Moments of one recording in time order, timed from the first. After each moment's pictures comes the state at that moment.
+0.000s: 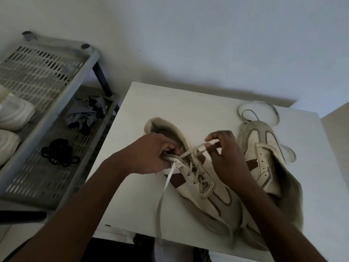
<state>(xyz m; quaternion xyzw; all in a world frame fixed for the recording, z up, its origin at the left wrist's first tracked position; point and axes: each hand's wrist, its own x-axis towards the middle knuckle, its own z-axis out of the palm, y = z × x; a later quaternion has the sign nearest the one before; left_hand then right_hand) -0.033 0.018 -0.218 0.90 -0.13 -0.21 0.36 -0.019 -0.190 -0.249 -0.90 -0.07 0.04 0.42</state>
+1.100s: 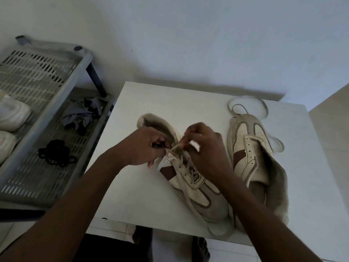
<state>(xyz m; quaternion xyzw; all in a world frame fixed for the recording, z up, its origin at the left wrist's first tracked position) -0.033 0.016 -0.224 0.88 -0.09 -0.20 0.42 -0.024 -0.183 -0.256 -0.91 -0.21 -0.06 0.35</state>
